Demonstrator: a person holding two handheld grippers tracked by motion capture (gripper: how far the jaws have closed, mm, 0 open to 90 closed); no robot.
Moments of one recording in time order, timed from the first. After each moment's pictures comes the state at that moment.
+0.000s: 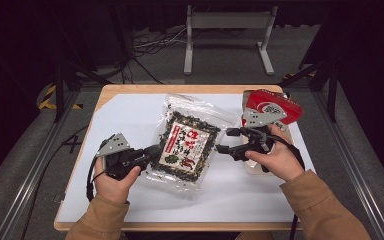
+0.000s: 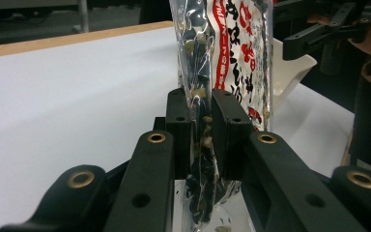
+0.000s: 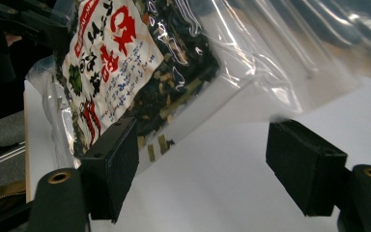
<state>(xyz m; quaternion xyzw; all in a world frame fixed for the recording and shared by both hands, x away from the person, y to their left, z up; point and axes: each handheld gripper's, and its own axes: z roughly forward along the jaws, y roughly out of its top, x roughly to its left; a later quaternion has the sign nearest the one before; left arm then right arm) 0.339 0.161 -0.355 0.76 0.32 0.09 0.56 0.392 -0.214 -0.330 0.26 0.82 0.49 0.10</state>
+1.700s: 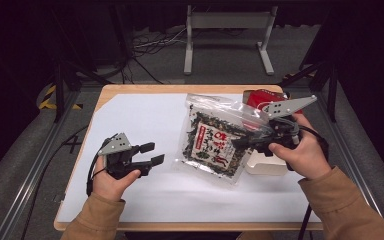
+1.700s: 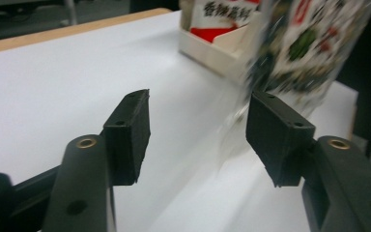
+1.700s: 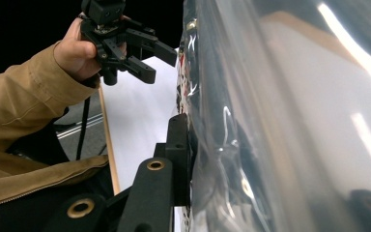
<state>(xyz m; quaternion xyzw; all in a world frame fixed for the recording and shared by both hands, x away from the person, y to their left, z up) 0.352 0.171 -0.366 0.78 0.30 0.10 0.53 0.361 -0.242 -0.252 0.22 0.84 0.49 0.03</state>
